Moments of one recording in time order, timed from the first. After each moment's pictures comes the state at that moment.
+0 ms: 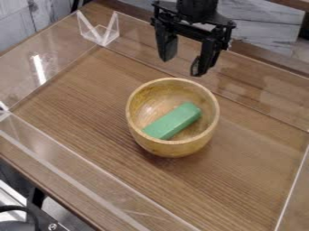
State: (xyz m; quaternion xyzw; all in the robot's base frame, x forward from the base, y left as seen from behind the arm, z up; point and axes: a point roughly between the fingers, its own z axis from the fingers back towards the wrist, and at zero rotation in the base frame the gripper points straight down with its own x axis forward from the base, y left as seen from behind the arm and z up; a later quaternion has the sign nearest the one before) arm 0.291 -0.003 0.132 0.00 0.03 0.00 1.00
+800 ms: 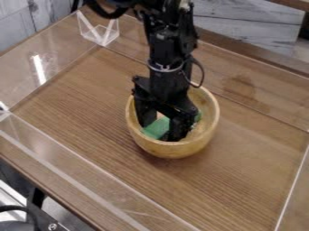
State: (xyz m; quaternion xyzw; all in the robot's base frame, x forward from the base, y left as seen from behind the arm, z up) arm 0.246 0.001 0.046 -0.01 0.02 -0.08 1.00
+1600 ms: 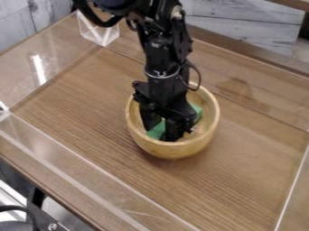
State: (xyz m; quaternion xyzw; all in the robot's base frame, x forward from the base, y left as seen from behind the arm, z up) arm 0.250 0.001 0.037 -0.02 0.00 -0.08 1.00
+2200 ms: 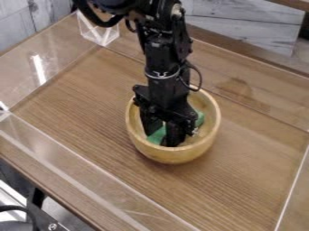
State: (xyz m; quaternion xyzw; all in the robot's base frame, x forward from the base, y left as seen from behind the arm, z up) arm 0.242 -0.004 0.038 -0.05 0.03 -0.07 1.00
